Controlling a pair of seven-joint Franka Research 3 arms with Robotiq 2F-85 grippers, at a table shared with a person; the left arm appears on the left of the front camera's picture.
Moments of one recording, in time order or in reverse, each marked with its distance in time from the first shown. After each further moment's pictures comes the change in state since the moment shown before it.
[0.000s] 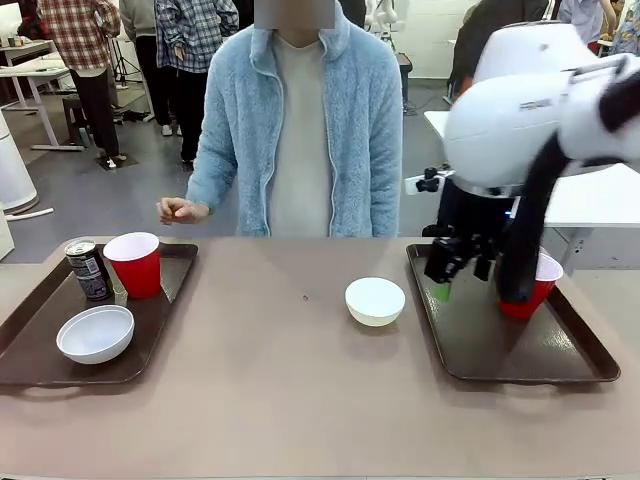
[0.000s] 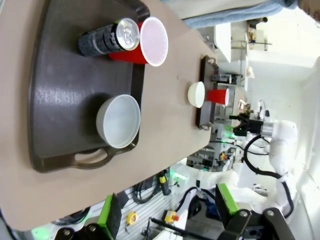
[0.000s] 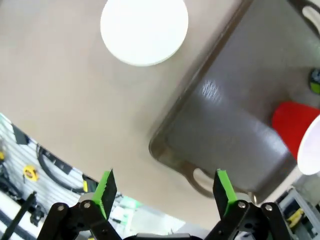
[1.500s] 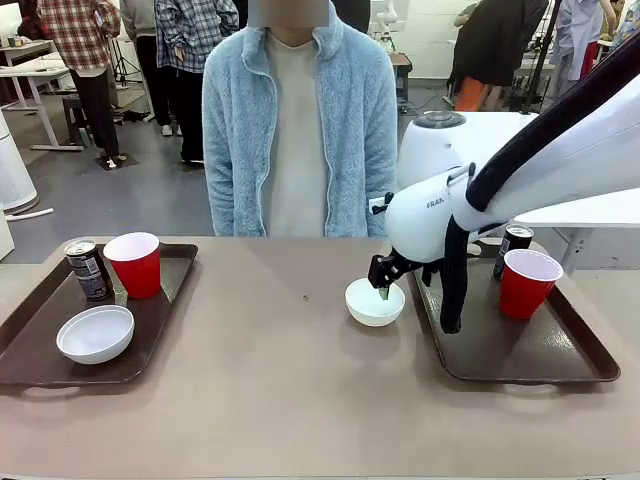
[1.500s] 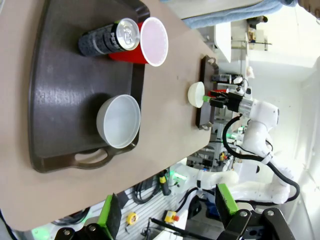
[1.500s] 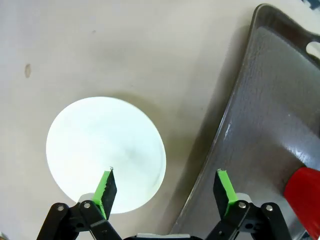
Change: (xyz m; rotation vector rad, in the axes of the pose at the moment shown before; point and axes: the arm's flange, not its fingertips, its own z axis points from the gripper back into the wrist) left arm 0.000 0.000 0.000 0.000 0.000 0.000; right arm 0.094 0.001 -0.106 -0.106 -0.148 -0.222
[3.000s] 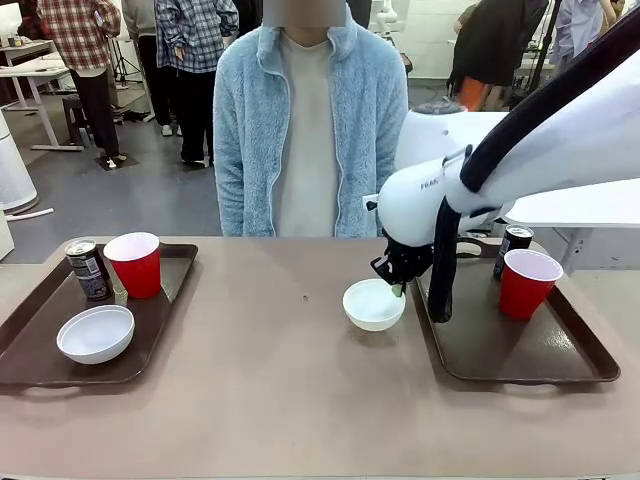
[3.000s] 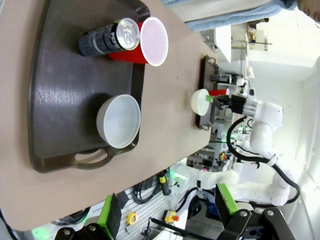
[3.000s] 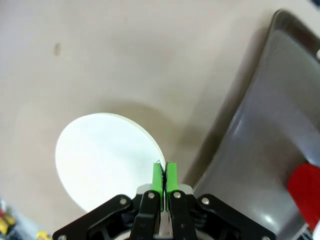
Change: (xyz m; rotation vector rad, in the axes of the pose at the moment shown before) left arm 0.000 0.000 0.000 0.000 0.000 0.000; right arm -0.006 0.003 0.035 0.081 0.042 0.071
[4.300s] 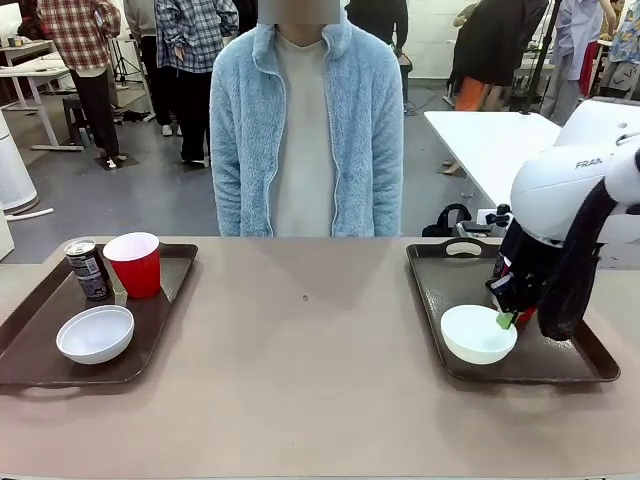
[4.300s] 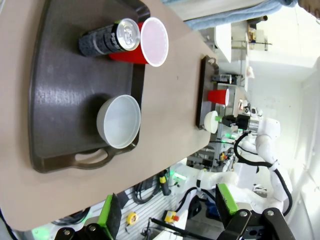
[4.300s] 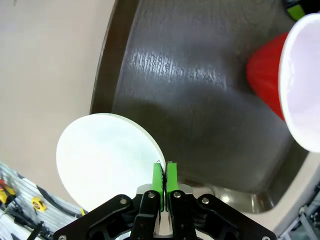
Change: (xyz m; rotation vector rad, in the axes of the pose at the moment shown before) left arm 0.000 0.000 0.000 0.000 0.000 0.001; right arm -0.130 -0.127 0.009 0.099 0.060 -0.129
